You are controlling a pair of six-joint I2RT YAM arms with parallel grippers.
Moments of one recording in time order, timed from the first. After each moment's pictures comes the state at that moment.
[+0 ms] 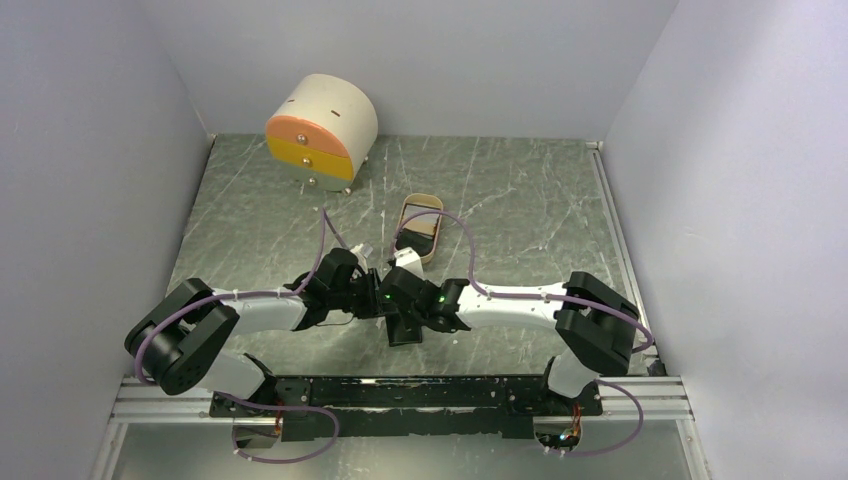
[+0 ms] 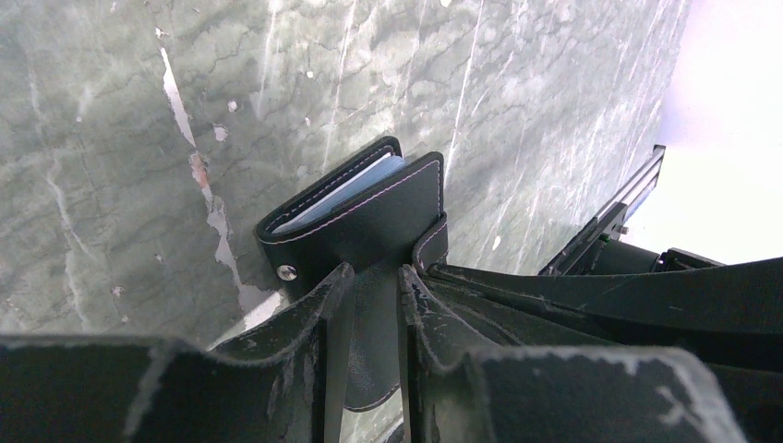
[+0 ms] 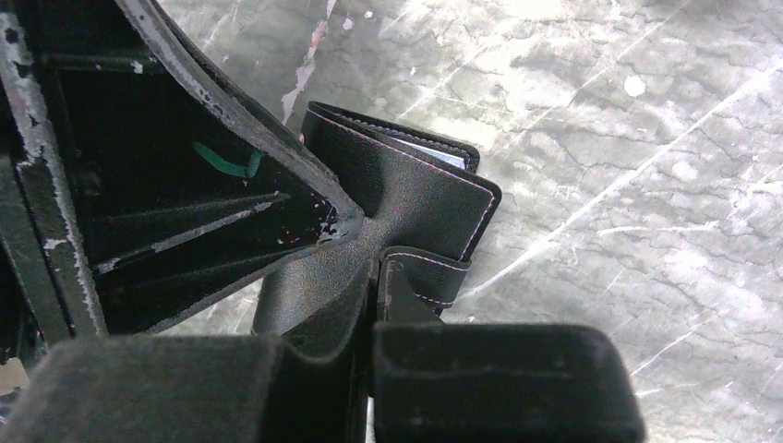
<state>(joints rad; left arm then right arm) -0.70 1.42 0.43 0.29 0.32 -0.91 1.15 1.60 0.91 -0.32 0.30 0.60</state>
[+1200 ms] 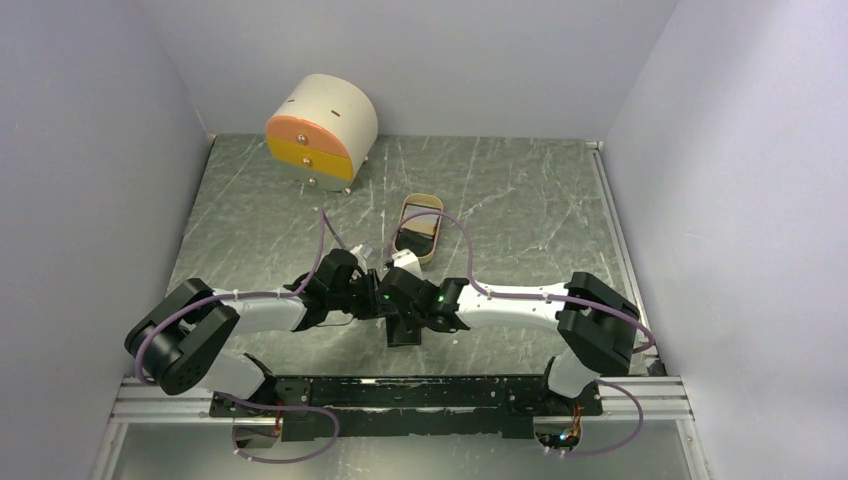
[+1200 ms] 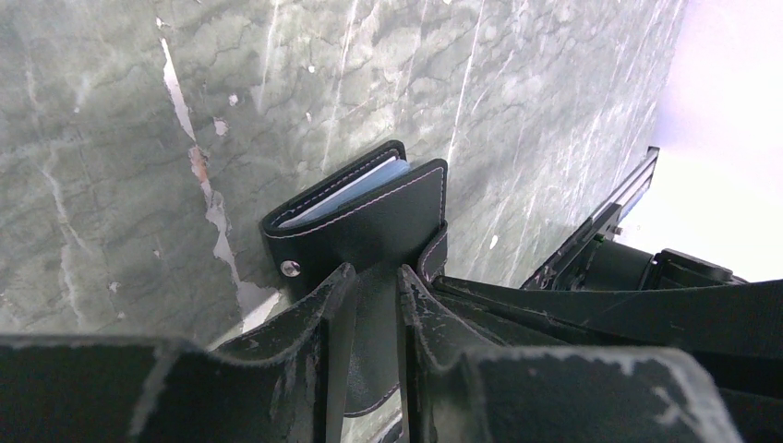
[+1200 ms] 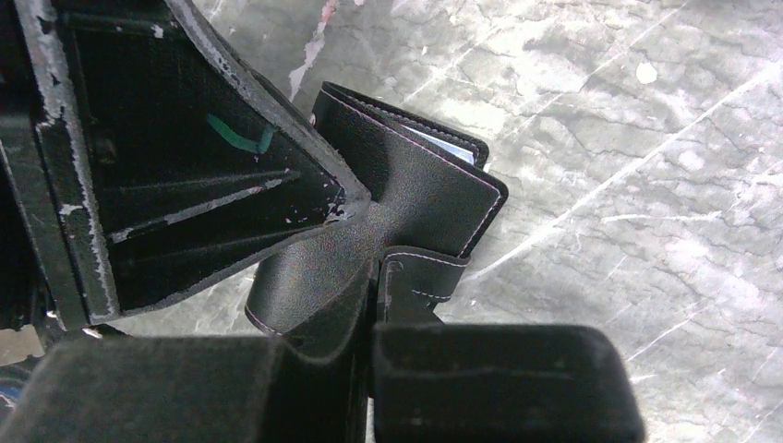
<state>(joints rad) -0.70 1.42 0.42 0.30 0.33 -0.93 1.16 1.60 0.93 -0.37 0.28 0.58</state>
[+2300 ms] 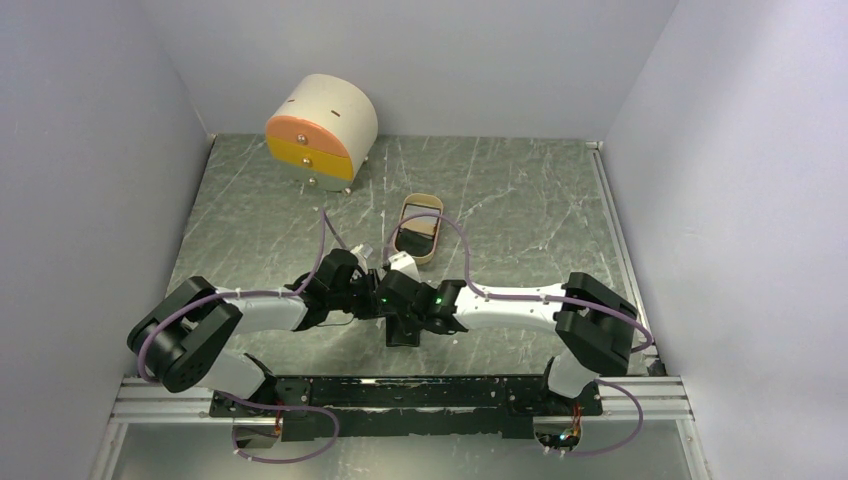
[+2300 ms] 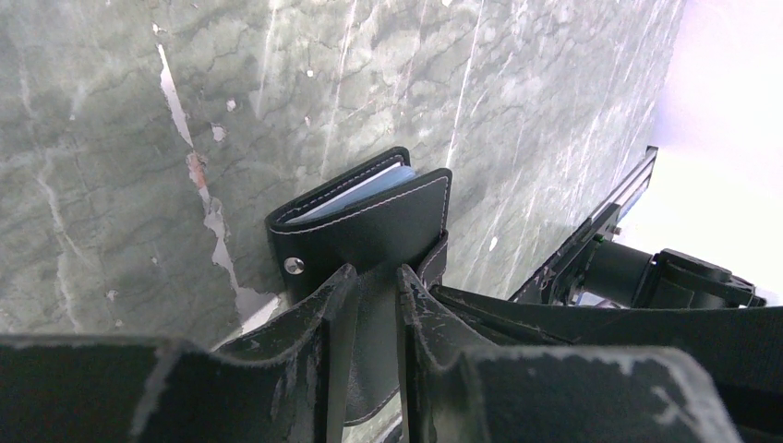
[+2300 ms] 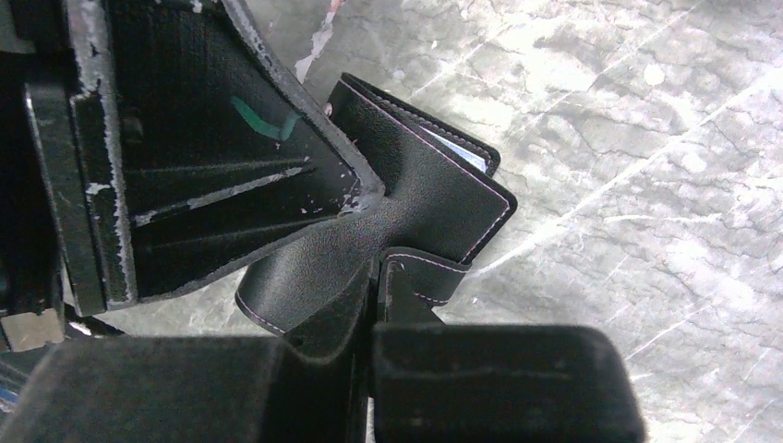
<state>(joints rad) -0.70 1.44 0.42 0.31 0.33 -0.93 1.17 1.61 0.94 -0.37 0.28 0.56</state>
